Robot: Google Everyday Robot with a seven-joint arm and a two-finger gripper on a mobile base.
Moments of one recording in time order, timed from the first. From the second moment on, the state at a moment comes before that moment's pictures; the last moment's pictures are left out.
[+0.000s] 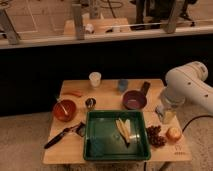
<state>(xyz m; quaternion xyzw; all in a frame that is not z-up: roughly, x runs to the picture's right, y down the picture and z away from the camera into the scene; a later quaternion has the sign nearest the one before) 0.285 0.106 0.684 -0.28 0.02 0.02 0.96</state>
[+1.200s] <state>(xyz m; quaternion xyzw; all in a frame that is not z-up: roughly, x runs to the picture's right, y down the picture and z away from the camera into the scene) 0.260 0.110 0.673 -0.28 0.00 0.00 0.96</state>
